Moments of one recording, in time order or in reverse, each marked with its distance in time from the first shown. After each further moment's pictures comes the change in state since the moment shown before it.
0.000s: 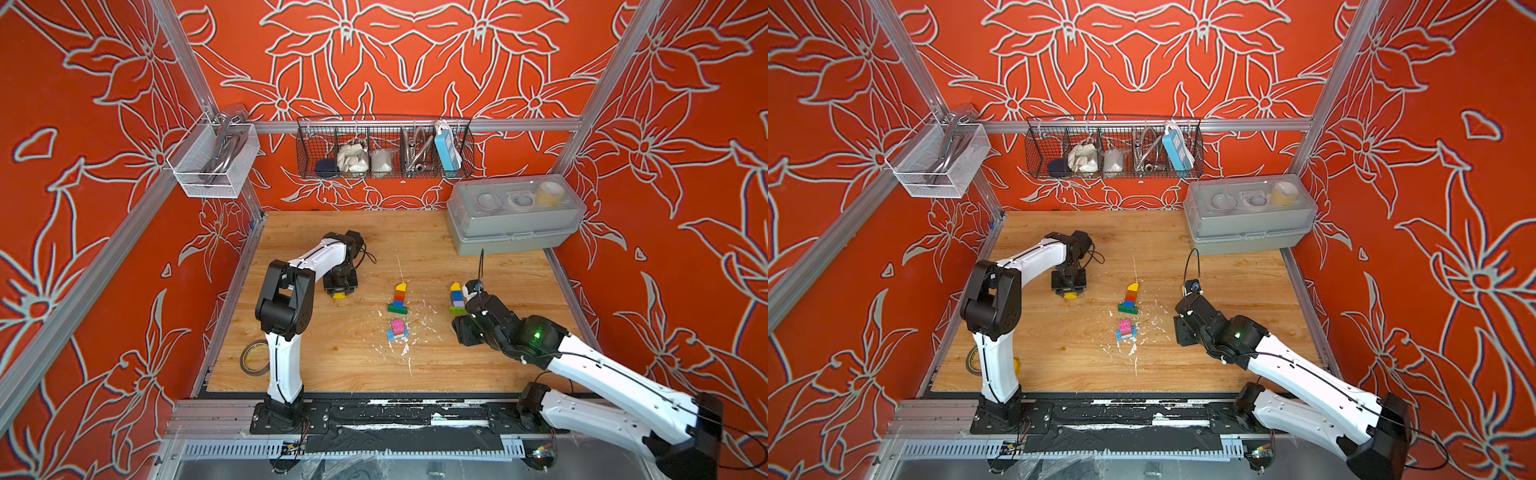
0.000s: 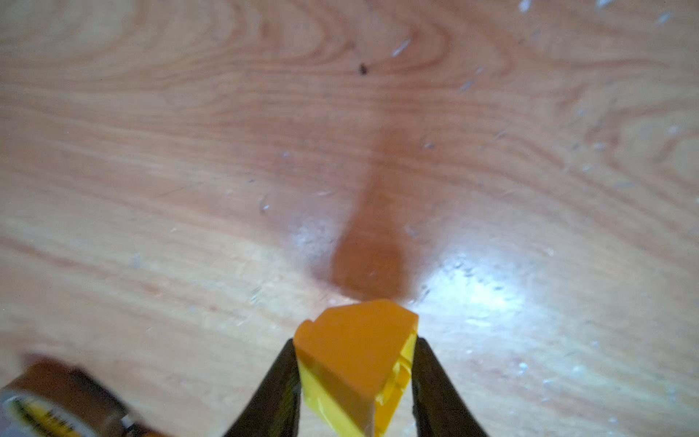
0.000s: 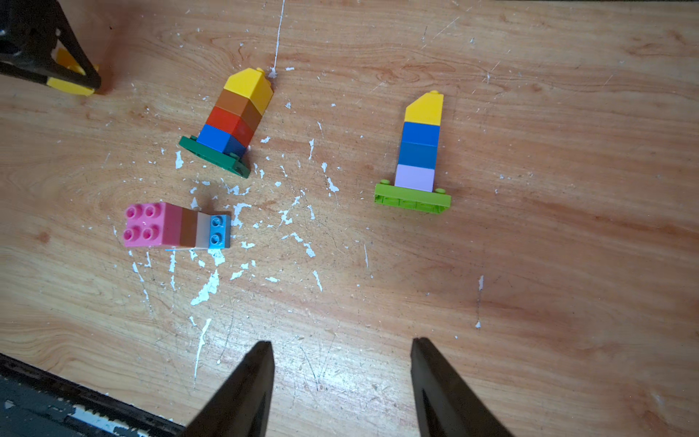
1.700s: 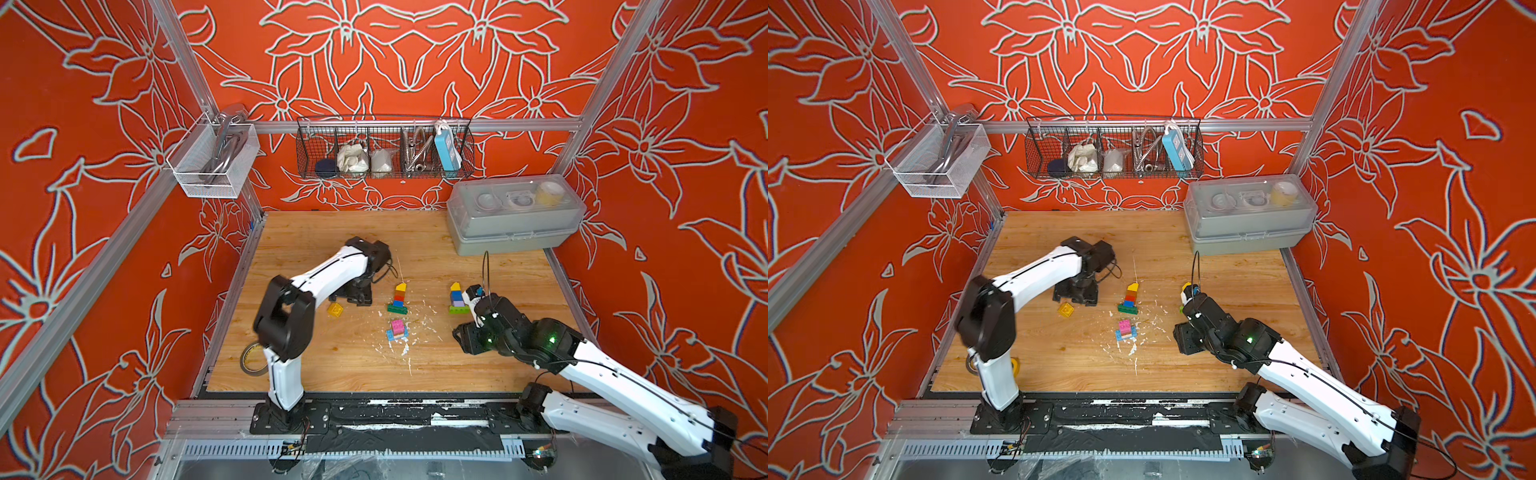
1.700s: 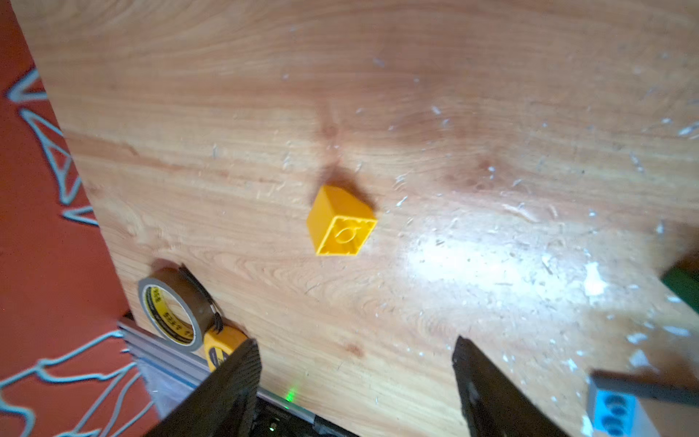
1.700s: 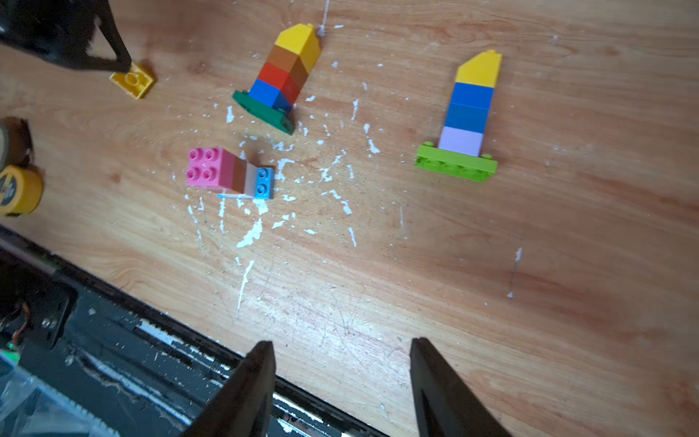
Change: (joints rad) left arm -0.158 -0.262 -0.092 -0.151 -0.043 -0.127; right arm 0.003 -0.012 0.060 -0.091 -0.193 -0.071
